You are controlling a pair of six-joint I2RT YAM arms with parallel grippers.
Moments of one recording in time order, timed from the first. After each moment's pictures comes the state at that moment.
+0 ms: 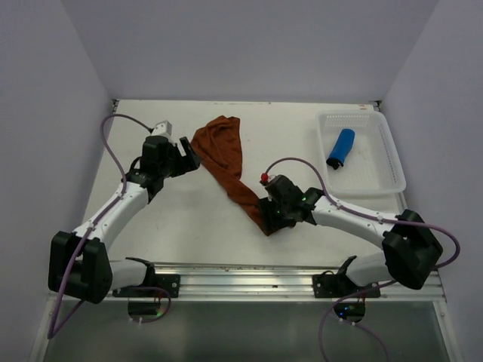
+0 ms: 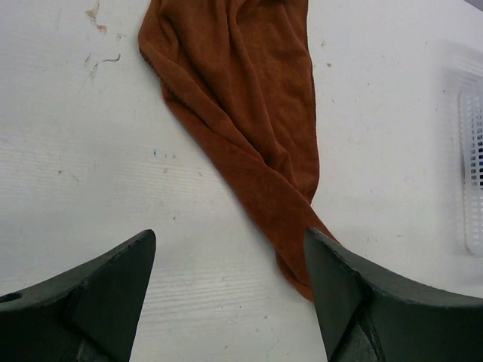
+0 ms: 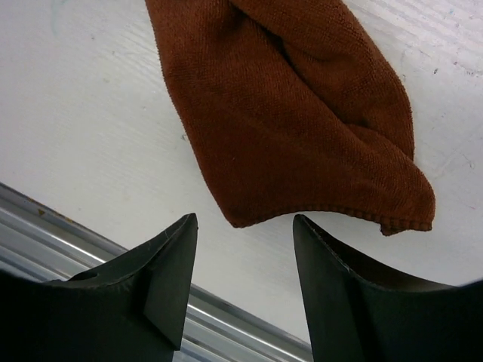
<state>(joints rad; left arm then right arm) -0.25 1.26 0.85 -0.17 0.03 -0.54 0.81 1.37 0.82 -0.52 -0.02 0.47</state>
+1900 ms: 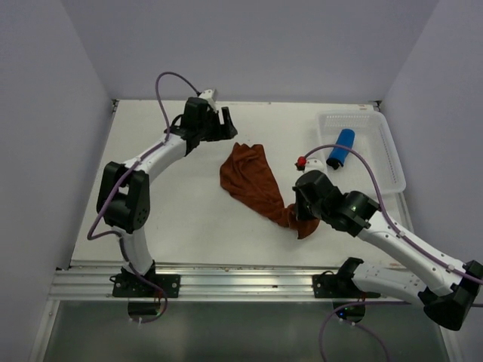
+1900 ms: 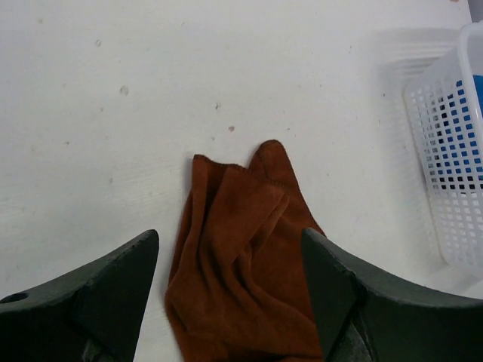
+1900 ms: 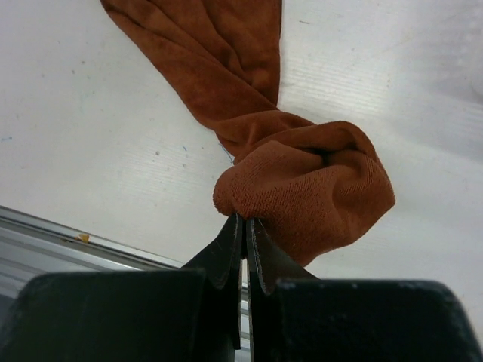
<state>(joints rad) -0.34 1.82 1.37 -0.12 0.17 -0.44 0.82 0.98 0.98 -0.87 0.30 0.54</state>
